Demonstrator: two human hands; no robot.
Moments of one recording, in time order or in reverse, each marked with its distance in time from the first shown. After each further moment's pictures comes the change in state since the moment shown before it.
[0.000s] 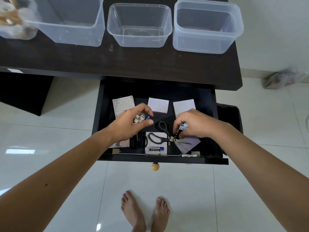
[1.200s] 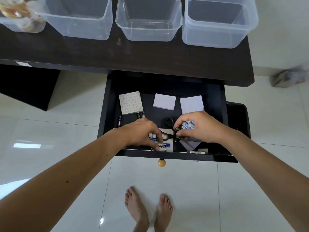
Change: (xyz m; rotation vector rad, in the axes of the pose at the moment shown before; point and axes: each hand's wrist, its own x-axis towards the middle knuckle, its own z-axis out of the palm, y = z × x) left_hand 0.005 -0.016 0.020 0.447 -0.433 0.016; right_hand -0.020 -0.023 0.015 0.382 0.104 0.030
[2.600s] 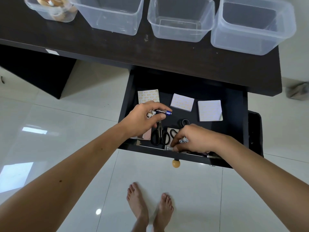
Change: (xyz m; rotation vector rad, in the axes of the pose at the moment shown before) left_hand -0.041 -0.013 -0.016 -0.582 0.524 -0.055; right_hand 0.034 -0.028 0.048 -0.352 -0.357 0.024
